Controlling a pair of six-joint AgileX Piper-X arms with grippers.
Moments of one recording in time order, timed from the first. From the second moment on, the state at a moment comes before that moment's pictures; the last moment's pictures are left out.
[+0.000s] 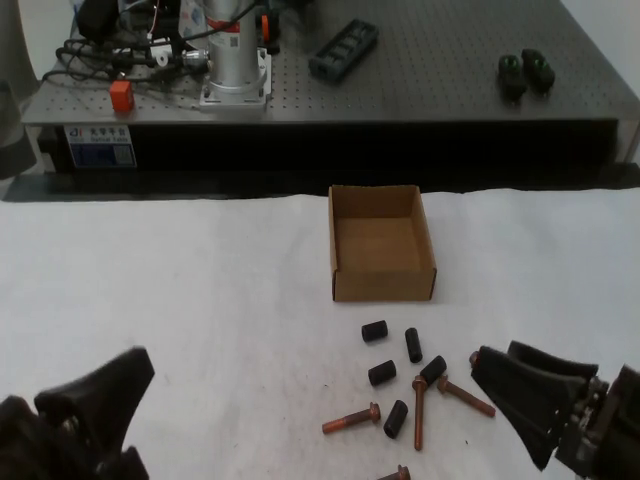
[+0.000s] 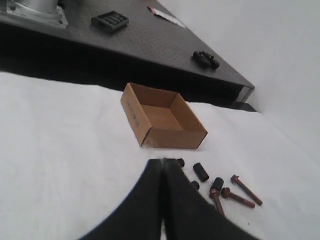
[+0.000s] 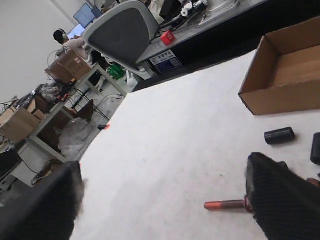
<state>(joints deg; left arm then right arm) -31.5 16.5 -9.5 6.0 -1.5 -25.6 12.2 31.0 -3.8 -14.0 -21.0 30.0</state>
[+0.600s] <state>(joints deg) -31.5 29.3 -9.5 0.5 8.3 -25.6 12.2 49.2 -13.7 -16.9 -27.8 28.5</state>
